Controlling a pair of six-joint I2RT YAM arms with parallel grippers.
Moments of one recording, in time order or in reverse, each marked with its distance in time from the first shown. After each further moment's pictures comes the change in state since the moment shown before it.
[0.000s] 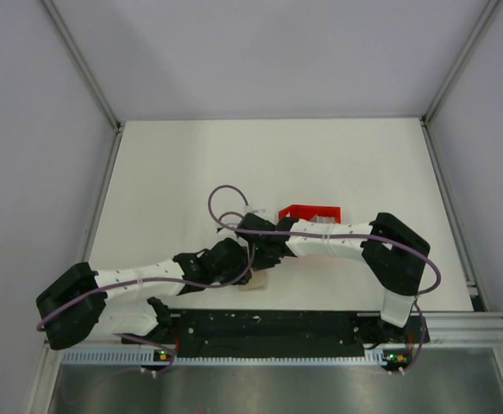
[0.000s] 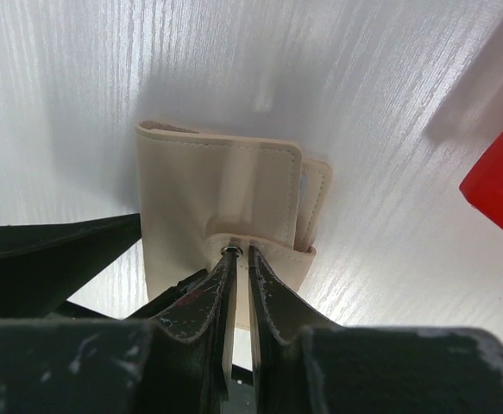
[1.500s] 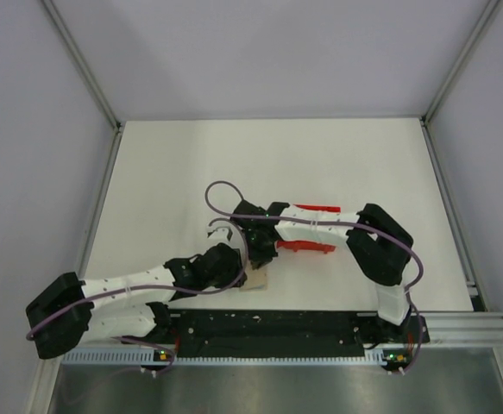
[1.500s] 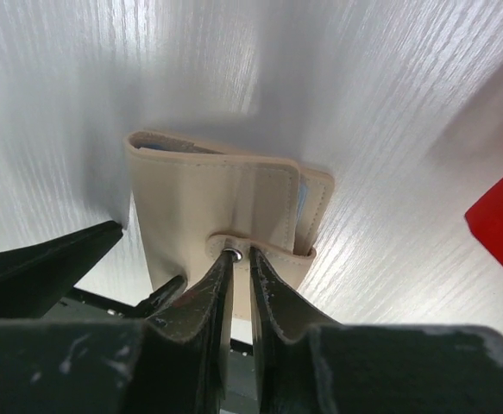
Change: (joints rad) left arm -0.006 -0.102 -0.060 -0.031 -0.035 -0.080; right arm -0.075 0.131 0.187 -0.196 -0.148 -0.034
